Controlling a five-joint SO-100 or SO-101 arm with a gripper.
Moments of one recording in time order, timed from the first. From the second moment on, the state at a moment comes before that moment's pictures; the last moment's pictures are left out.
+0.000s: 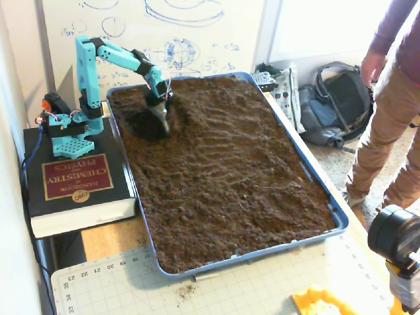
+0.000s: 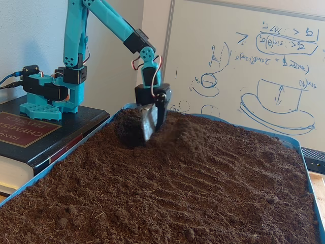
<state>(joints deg) -13.6 88.4 123.6 31.2 8.5</state>
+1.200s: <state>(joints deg) 2.7 125.6 154.1 49.6 -12.6</state>
